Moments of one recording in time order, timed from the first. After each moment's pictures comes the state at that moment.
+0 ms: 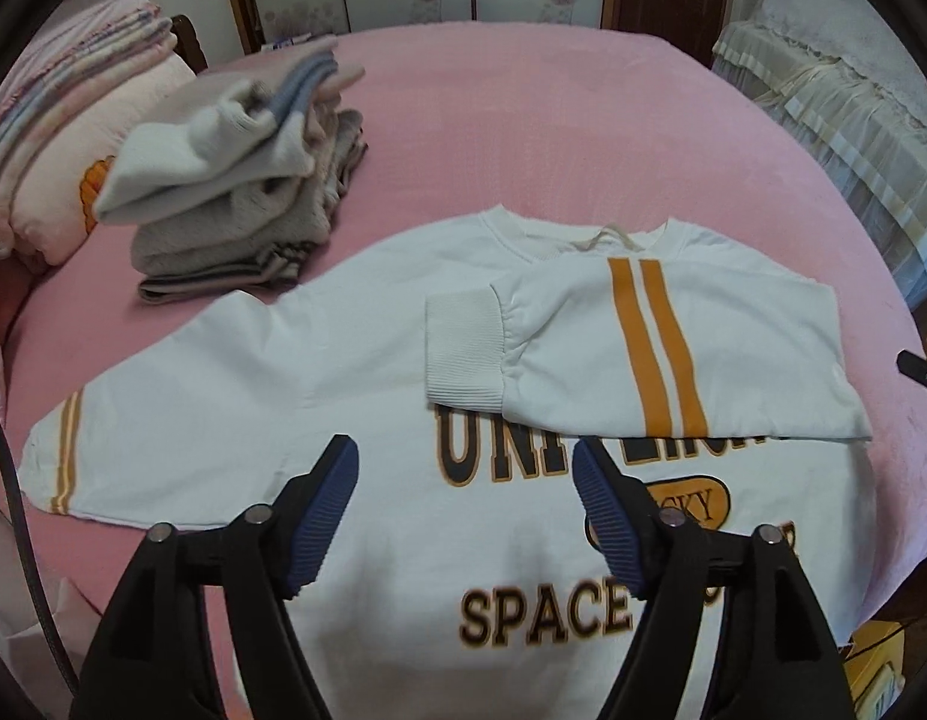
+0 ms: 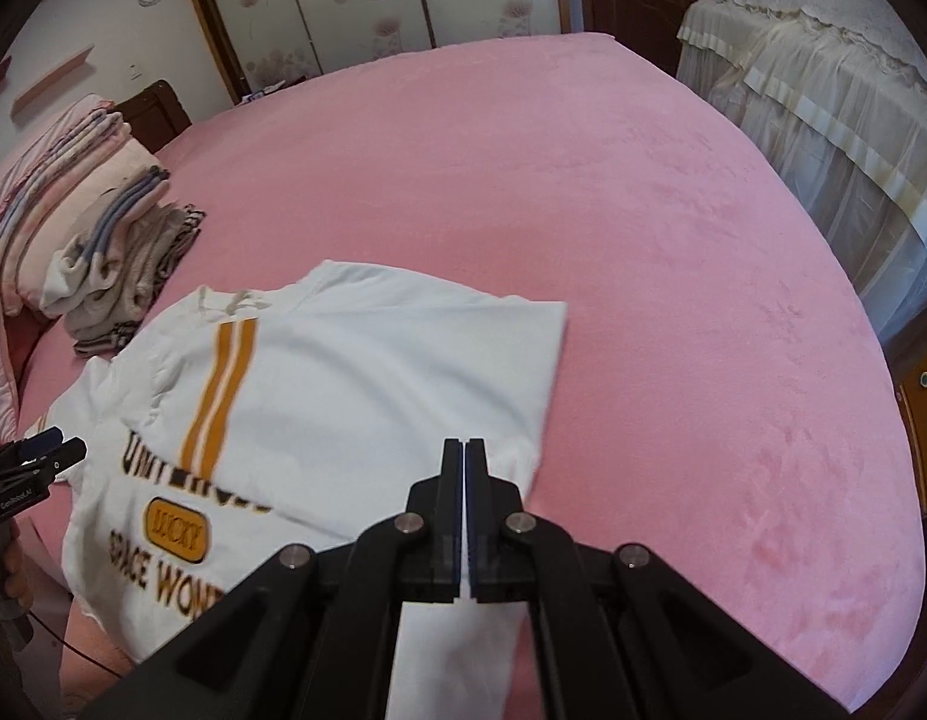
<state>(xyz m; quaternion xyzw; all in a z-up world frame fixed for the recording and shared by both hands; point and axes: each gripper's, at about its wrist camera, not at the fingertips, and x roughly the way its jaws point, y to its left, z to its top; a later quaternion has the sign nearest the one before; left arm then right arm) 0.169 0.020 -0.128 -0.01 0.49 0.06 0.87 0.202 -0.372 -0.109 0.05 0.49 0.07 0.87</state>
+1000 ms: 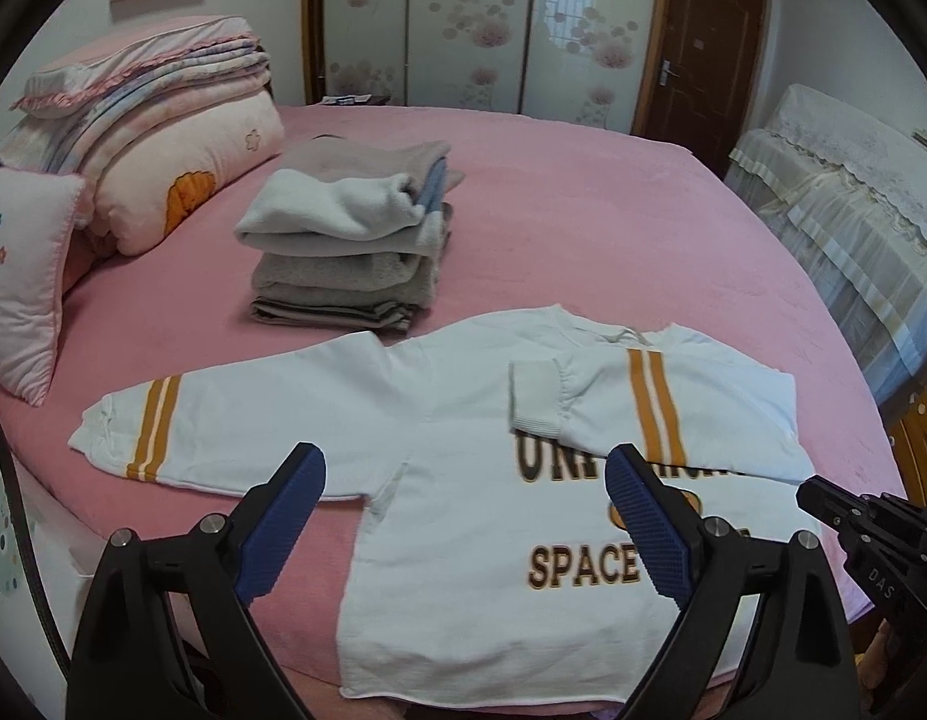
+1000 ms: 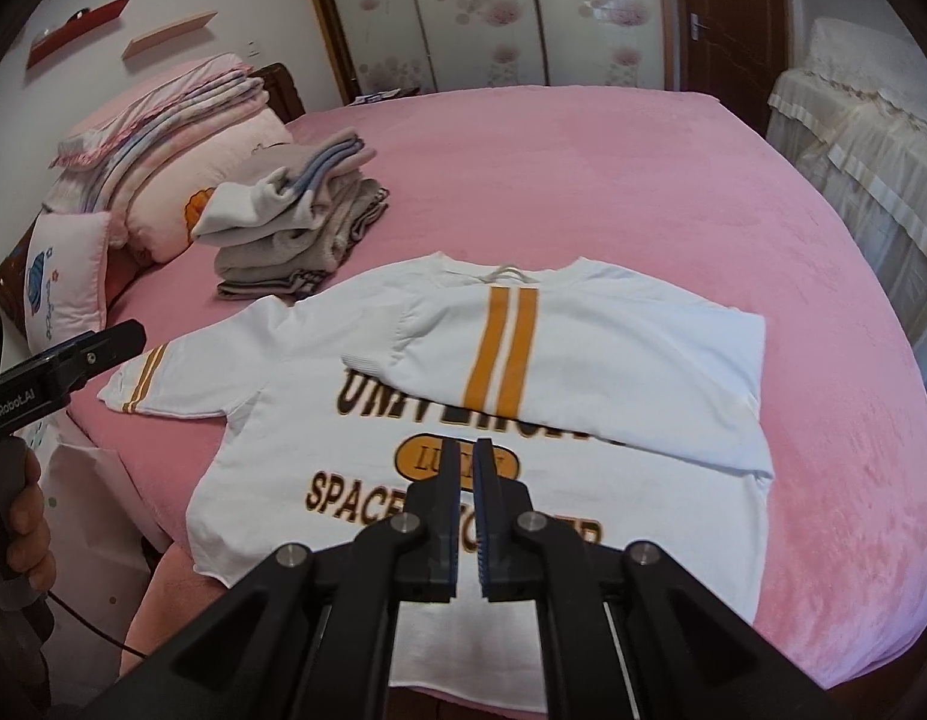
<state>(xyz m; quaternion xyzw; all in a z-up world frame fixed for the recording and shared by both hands) 0.074 0.091 -0.049 -0.07 0.40 0.09 0.91 0.101 -0.190 -0.049 0.01 0.45 0.16 0.88</state>
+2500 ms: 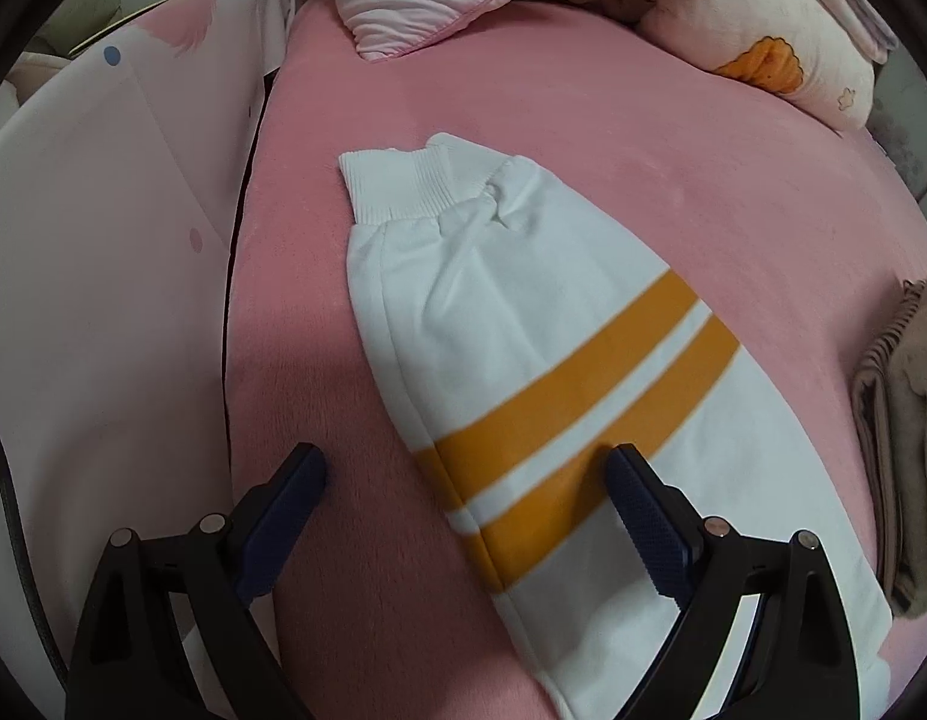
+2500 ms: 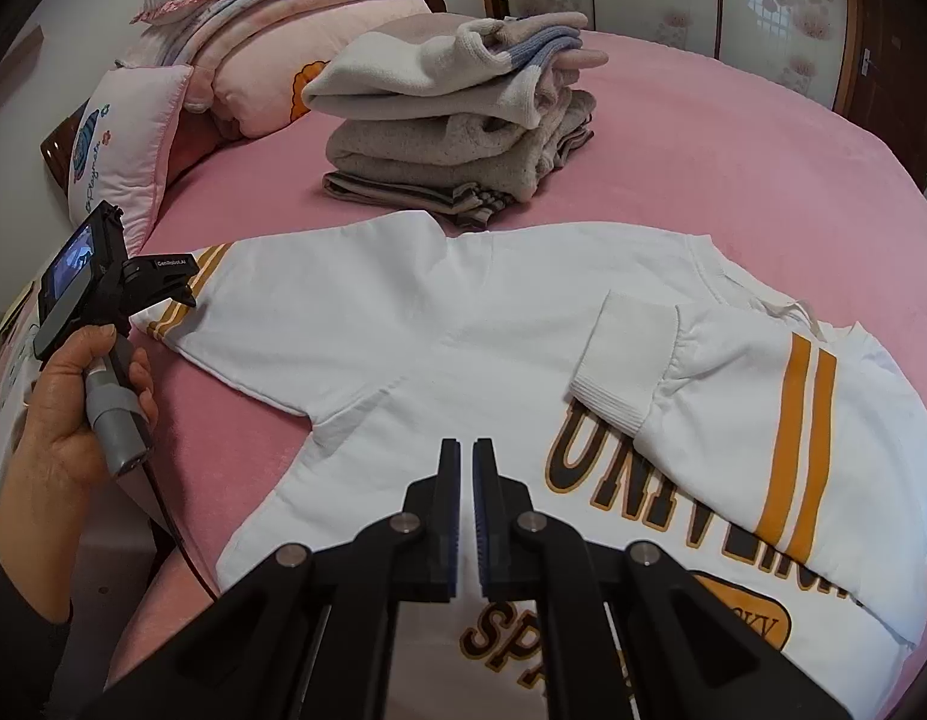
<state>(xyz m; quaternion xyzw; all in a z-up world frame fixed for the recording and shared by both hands) 0.082 0.422 -0.231 -0.36 0.40 0.55 0.64 0.172 -0.010 -0.132 -0.07 0.50 0.29 0.81</state>
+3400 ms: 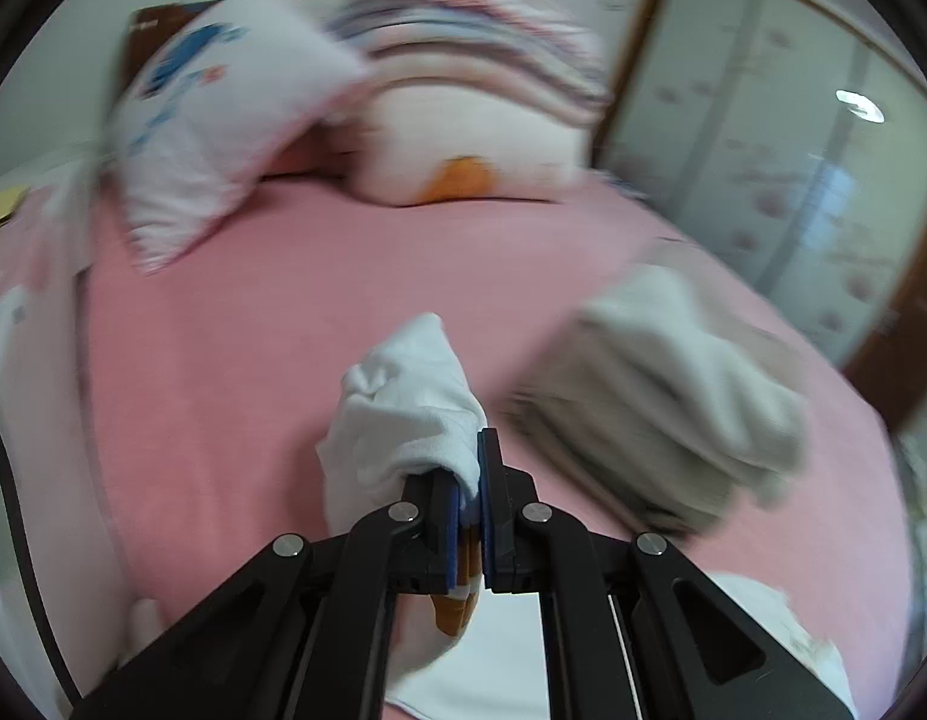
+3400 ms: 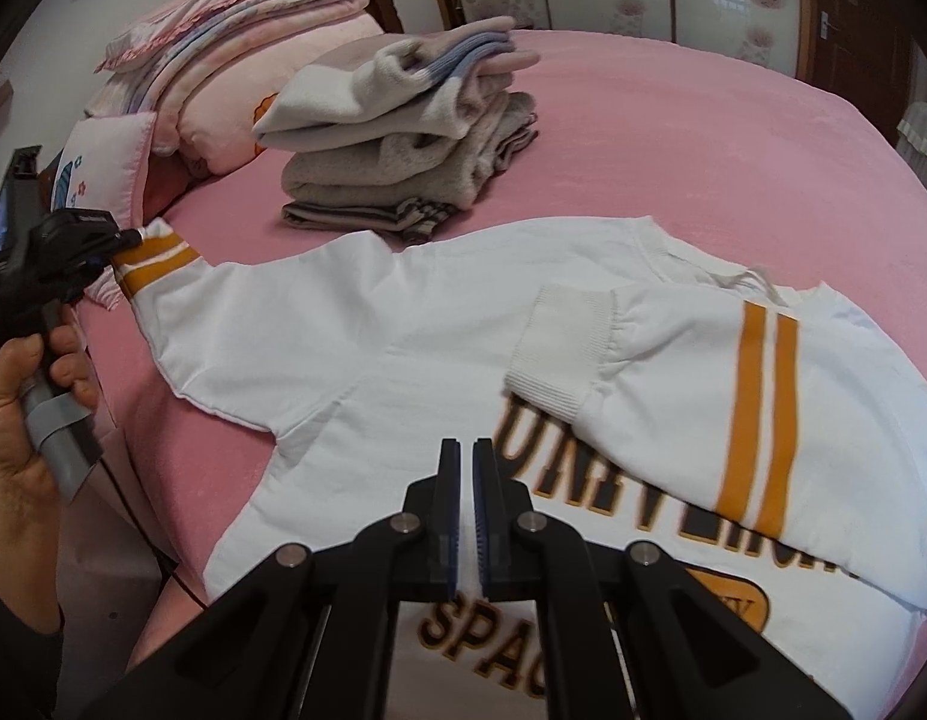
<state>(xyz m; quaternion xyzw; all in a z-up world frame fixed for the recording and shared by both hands) 0.122 0.312 -0.110 -0.26 0.26 0.33 0.87 0.180 -0.059 -0.126 -0.02 0.50 0.26 0.83</state>
